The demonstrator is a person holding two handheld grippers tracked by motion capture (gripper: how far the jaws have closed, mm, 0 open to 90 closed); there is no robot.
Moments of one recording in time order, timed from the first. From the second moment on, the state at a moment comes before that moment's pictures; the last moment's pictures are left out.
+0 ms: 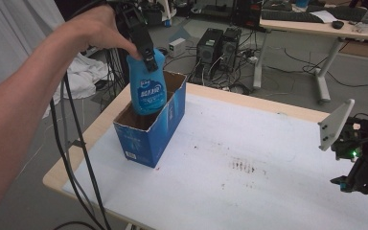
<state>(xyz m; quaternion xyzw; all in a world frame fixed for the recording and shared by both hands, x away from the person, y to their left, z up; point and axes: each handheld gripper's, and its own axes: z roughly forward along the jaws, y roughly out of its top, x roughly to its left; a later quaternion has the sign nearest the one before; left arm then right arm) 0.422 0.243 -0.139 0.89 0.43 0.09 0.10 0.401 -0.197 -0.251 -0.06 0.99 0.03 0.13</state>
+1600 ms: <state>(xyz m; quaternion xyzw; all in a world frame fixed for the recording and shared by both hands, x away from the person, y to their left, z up) 0.430 0.259 -0.267 0.96 0.26 0.04 0.07 0.407 -0.202 -0.268 -0.05 0.99 0.01 0.12</state>
